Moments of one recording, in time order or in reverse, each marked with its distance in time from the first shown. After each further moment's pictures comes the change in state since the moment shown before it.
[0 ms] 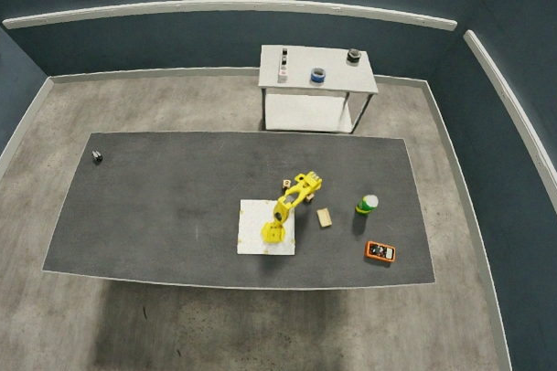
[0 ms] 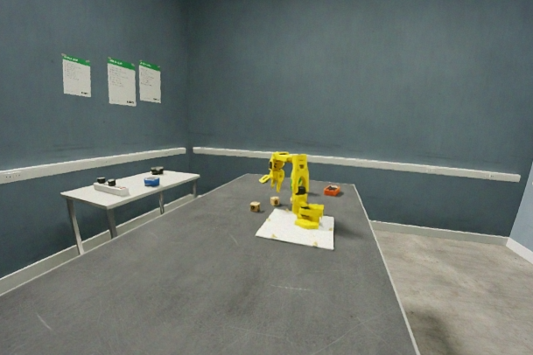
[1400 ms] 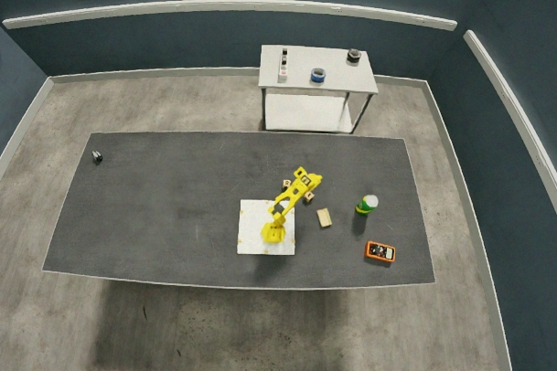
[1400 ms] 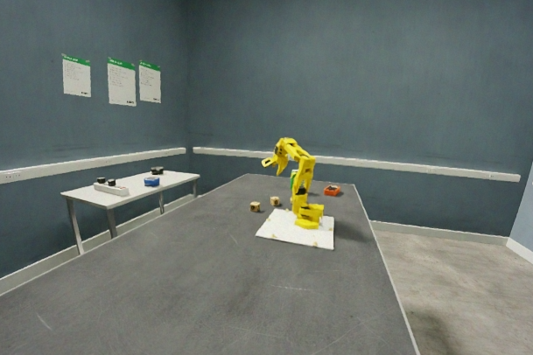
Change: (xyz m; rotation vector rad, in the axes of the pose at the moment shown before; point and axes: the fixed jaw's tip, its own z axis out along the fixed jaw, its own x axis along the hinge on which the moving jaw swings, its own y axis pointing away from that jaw) arm 0.000 -0.006 -0.076 0.429 -0.025 0.000
